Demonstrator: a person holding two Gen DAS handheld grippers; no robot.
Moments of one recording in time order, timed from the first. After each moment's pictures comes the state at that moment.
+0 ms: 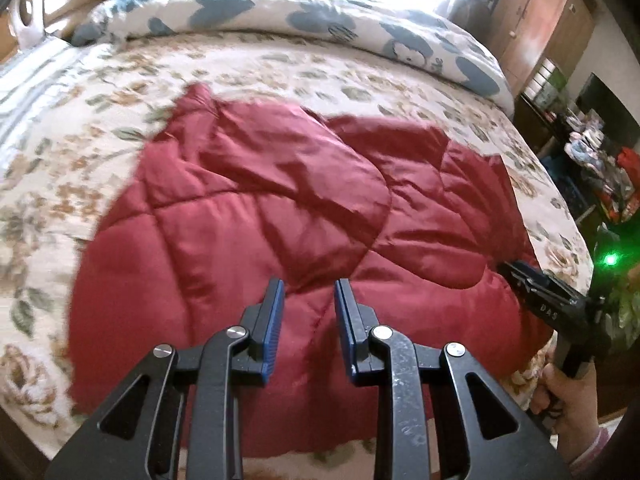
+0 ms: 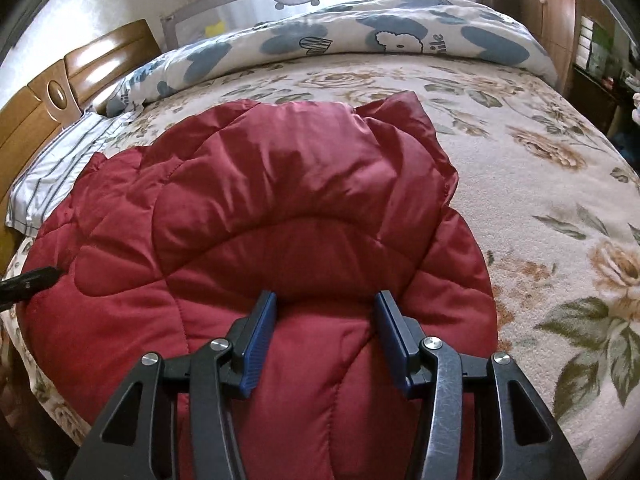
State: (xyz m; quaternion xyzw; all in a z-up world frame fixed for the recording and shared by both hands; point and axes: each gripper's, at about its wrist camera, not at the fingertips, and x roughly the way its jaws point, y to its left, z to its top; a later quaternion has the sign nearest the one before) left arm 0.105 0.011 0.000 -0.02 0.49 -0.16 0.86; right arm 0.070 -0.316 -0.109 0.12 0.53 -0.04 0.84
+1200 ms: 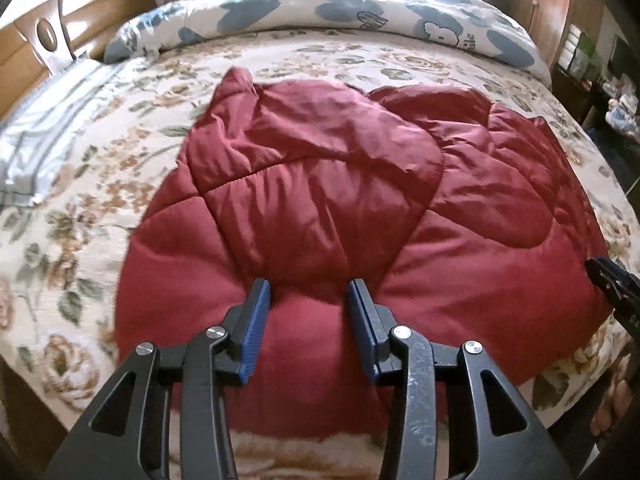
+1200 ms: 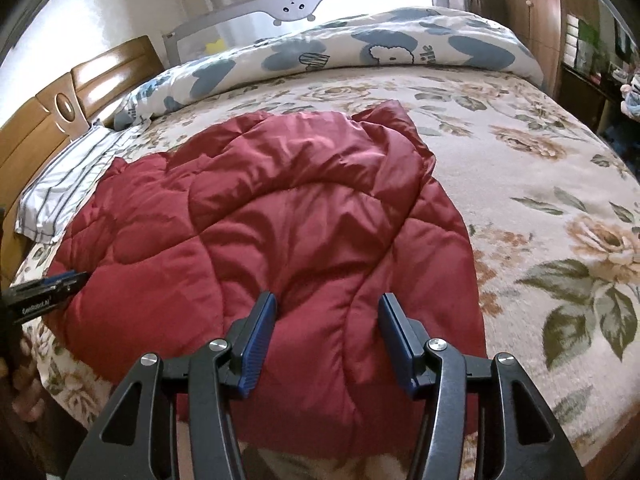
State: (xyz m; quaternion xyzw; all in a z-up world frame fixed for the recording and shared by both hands) left arm 0.084 0.005 -0.019 0.07 0.49 -0.08 0.87; right arm 0.025 -0.305 -0.079 0.13 0.51 -0.04 0.85
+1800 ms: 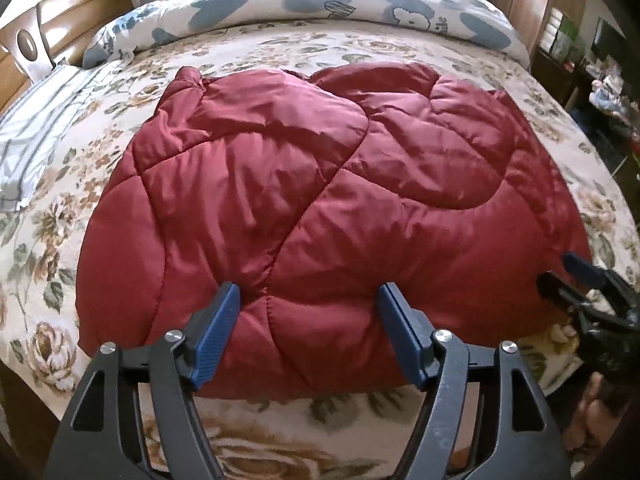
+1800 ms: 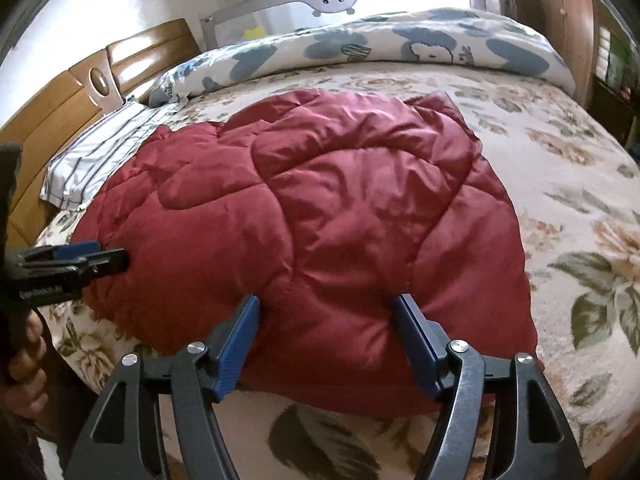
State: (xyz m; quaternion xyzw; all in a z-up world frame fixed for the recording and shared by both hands) left arm 0.062 -0.034 -0.022 0.08 0.50 -0.11 0.85; right arm 0.011 -0.281 -0.083 0.13 0.51 0.02 0.85
